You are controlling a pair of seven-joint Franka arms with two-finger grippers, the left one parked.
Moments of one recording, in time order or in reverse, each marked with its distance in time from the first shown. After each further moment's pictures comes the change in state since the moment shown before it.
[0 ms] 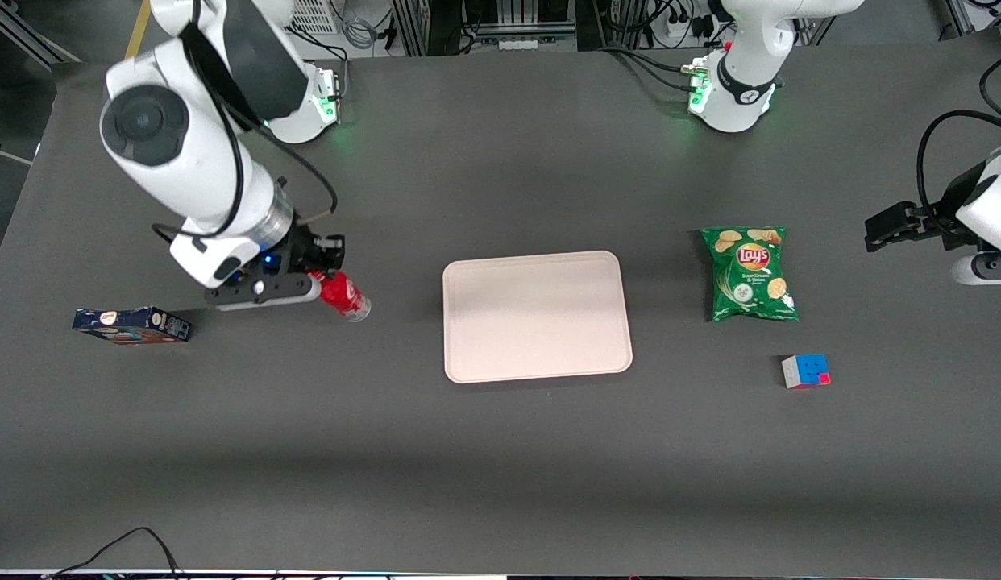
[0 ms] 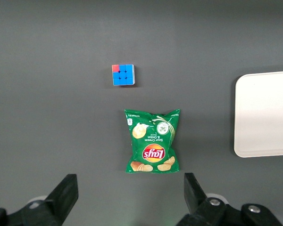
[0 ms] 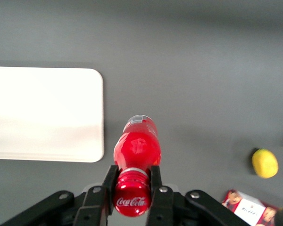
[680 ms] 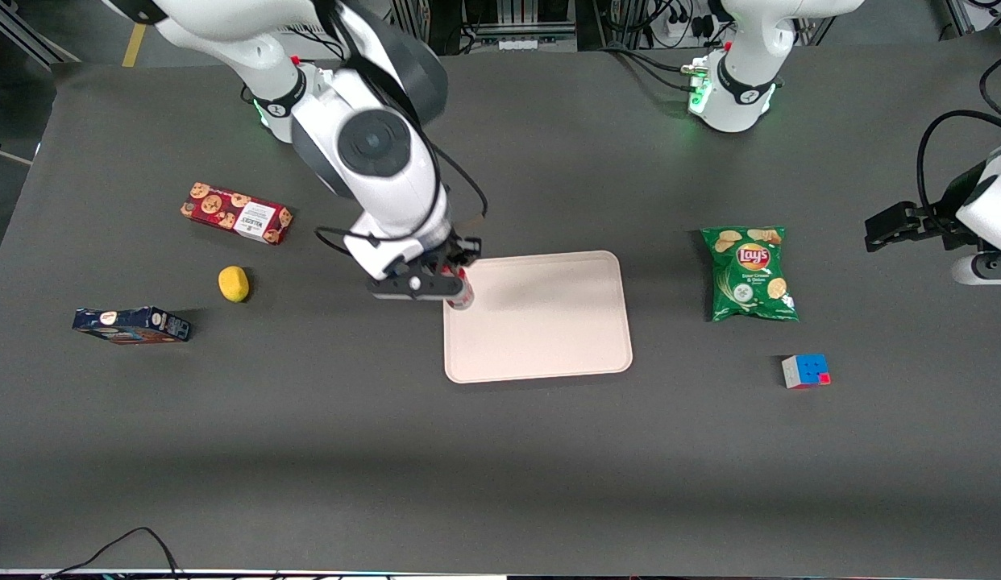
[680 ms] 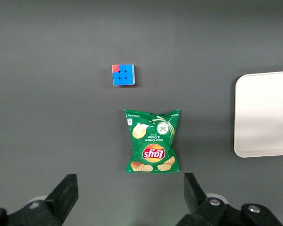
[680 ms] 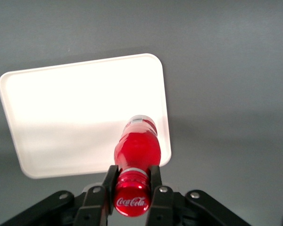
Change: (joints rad) arm 0.259 0.290 0.018 0.179 -0.081 0.071 0.412
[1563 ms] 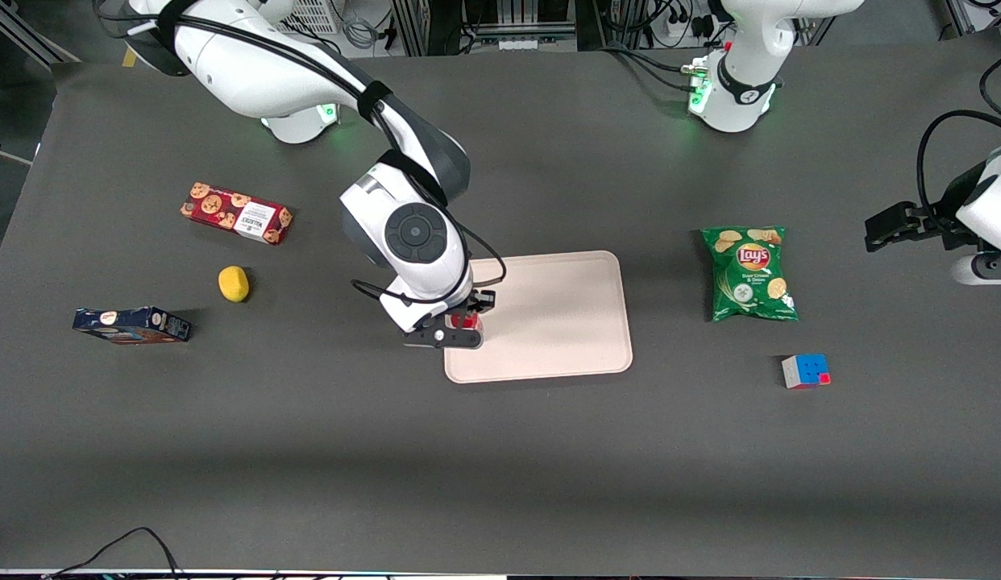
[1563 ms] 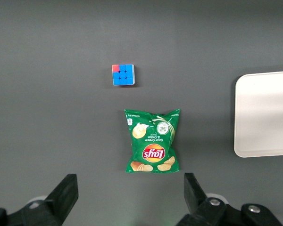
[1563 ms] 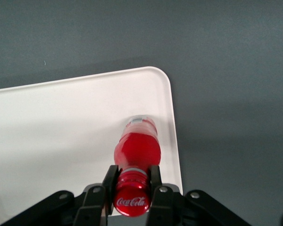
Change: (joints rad) arm 0.005 0.180 -0.011 0.014 -0.080 0.149 0.031
